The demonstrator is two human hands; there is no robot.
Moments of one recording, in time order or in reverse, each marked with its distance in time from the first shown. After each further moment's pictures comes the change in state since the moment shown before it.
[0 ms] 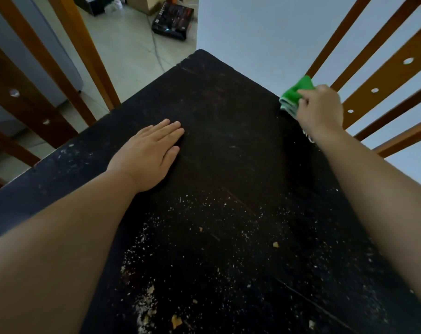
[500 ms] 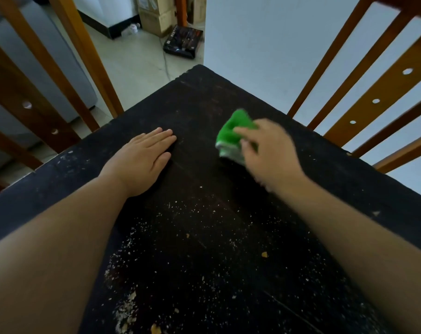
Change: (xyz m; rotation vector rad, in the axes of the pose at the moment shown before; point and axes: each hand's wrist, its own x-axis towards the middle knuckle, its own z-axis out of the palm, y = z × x) left_hand -0.001 0.007 -0.001 0.006 0.019 -0.075; right_hand -0.077 -0.054 -0.019 0.348 -0.102 -0.342
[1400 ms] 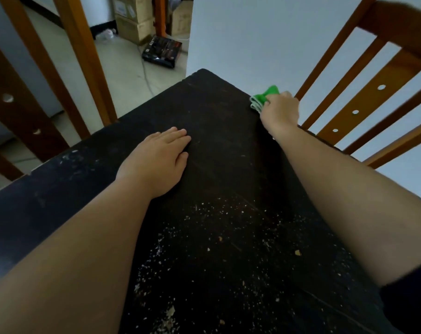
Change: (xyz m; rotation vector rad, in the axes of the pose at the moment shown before) left_hand 0.003 -0.013 0.005 -0.048 0.072 0.085; right_hand 0.101 0.038 0.037 -0.308 0.161 0.458
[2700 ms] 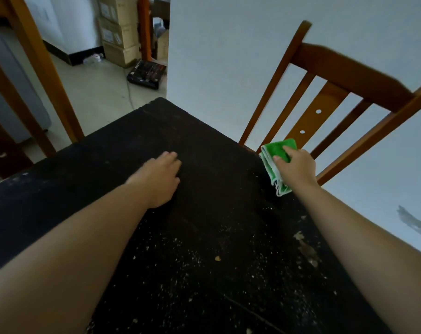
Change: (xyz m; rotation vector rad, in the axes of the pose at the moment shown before) left_hand 0.021 0.100 -0.008 0.249 -0.272 0.001; right_hand -0.058 0.141 -0.081 0.149 -0.095 0.087
